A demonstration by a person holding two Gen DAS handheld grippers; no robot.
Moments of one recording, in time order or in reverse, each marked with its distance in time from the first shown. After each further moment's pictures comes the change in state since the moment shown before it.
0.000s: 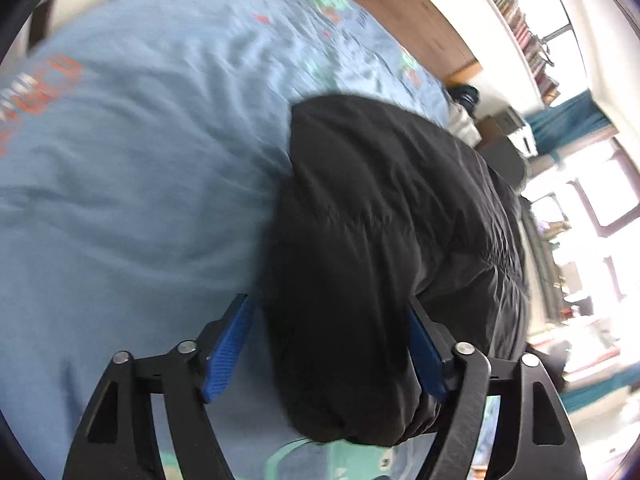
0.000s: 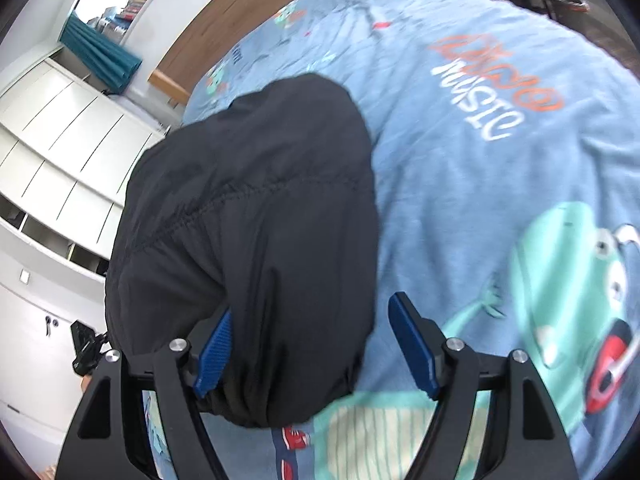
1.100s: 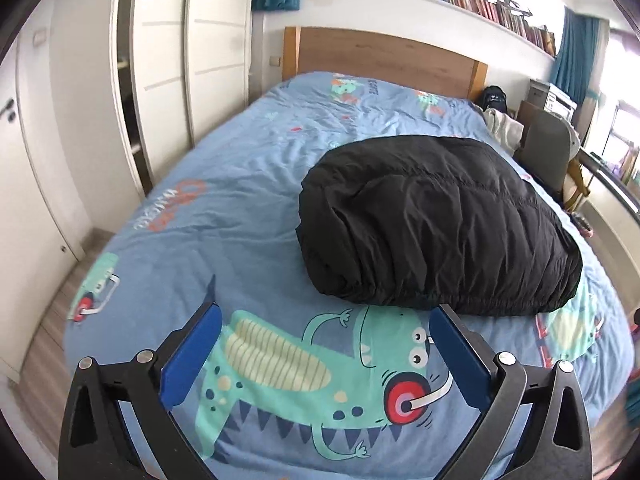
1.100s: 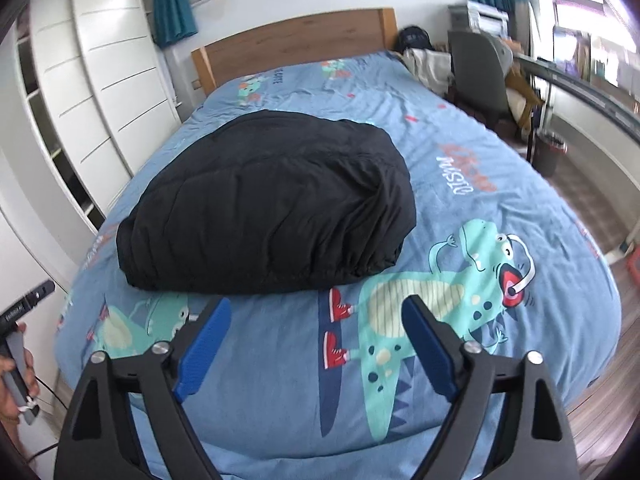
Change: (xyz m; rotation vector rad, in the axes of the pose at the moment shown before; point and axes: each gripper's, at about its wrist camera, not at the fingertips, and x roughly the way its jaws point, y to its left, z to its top) left arm -0.118 -0.144 -0.197 0.322 -0.342 0.501; right arm -0.140 0.180 -0.193 -0.402 -0.214 -0.287
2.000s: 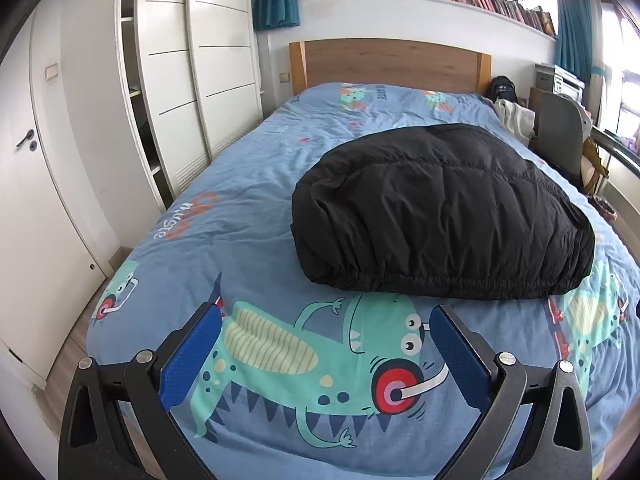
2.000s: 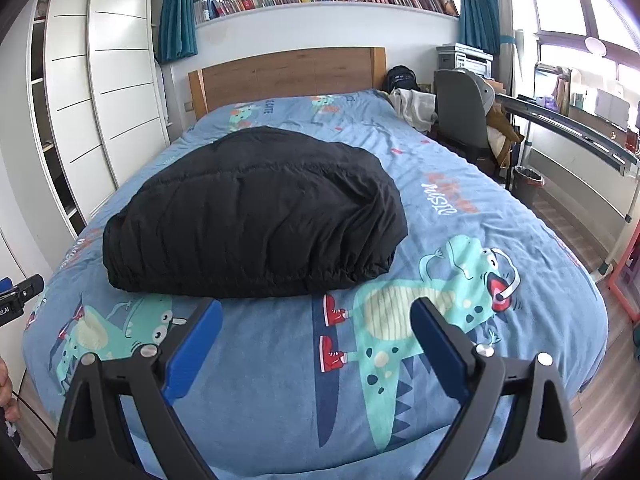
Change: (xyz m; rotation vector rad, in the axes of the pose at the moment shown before) left arm -0.006 -0.062 -0.030 0.068 -0.043 0.127; right arm 0.001 0.017 -0.040 -0.035 -0.139 -0.099
